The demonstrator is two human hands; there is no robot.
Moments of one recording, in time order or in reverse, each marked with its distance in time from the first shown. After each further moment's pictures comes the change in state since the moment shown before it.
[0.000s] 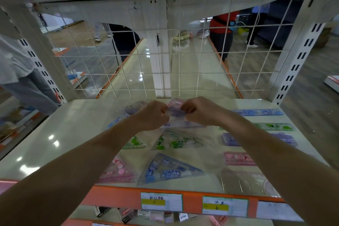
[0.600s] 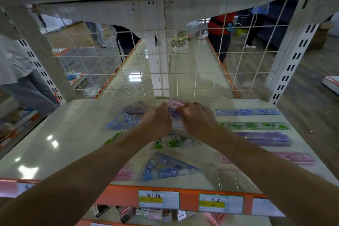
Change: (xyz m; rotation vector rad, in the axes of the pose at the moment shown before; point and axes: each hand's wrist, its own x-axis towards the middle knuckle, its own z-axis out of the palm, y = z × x) left_hand 0.003 0.002 0.033 0.064 0.120 -0.056; right_hand -0.011 -0.004 0.036 -0.445 0.341 -0.136
